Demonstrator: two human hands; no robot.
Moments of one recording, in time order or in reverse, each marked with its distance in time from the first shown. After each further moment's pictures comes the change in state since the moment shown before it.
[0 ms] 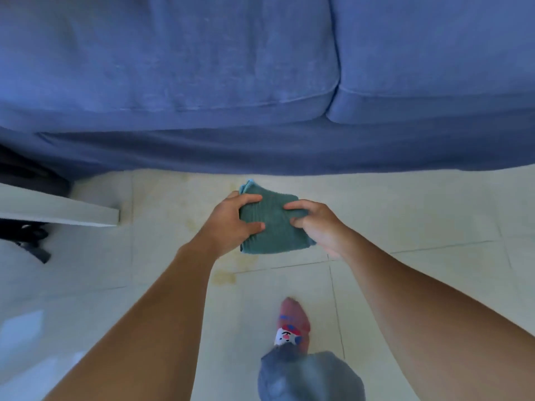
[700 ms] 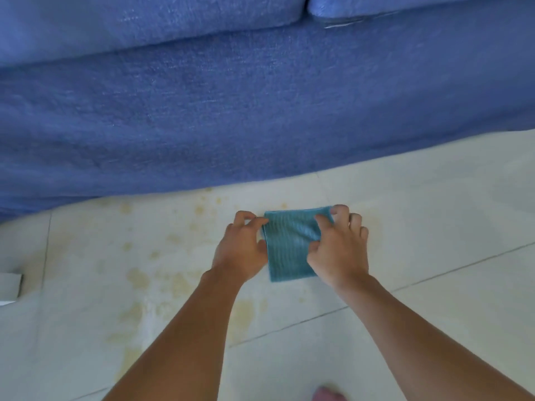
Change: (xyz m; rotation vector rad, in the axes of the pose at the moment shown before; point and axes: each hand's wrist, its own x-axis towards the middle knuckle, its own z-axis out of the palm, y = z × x) left_hand 0.179 -0.177 0.123 0.650 0.074 0.246; right_hand 0.187 0.189 0.018 -0.856 0.663 -0.309
